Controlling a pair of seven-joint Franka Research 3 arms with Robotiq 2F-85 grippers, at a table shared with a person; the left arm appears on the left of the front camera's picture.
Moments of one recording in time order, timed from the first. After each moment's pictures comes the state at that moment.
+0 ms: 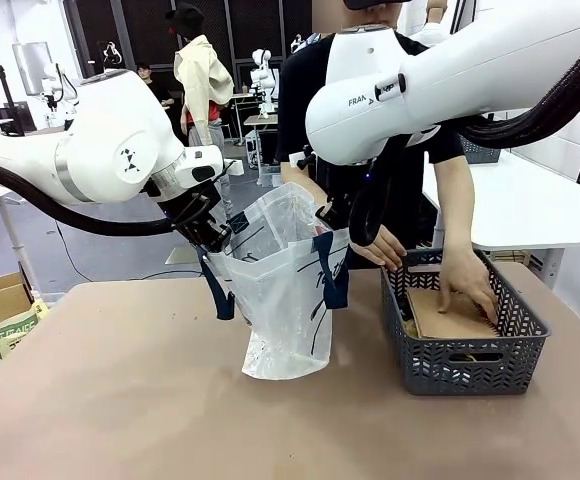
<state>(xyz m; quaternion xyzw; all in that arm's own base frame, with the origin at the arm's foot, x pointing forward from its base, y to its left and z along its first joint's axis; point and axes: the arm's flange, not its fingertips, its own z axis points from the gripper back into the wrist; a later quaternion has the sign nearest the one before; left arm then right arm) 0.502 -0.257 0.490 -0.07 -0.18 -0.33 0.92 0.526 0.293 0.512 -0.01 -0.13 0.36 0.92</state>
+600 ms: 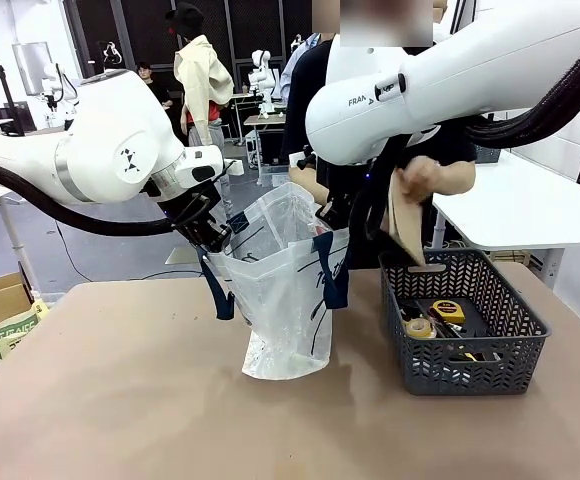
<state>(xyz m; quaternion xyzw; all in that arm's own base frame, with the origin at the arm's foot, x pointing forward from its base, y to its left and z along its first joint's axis) 0.502 -0.257 0.490 -0.07 -0.18 -0.33 0.92 0.526 0.293 0.512 -0.01 -0.13 0.36 0.92</state>
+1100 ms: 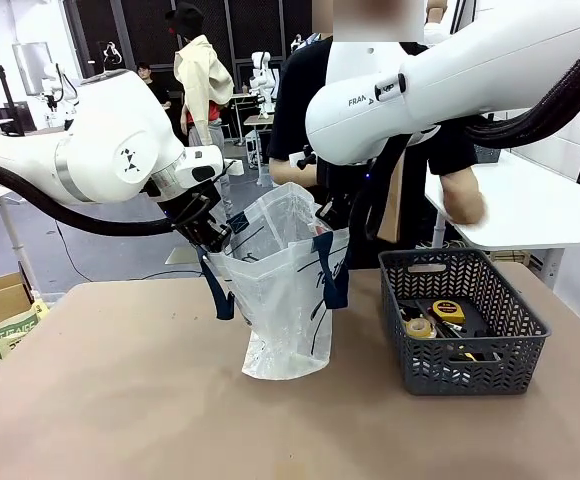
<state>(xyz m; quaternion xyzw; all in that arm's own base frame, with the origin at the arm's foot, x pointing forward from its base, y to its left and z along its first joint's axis) 0.502 -0.257 0.490 -0.07 -0.18 -0.33 0.92 0.526 0.293 0.512 -0.01 -0.13 0.36 0.92</state>
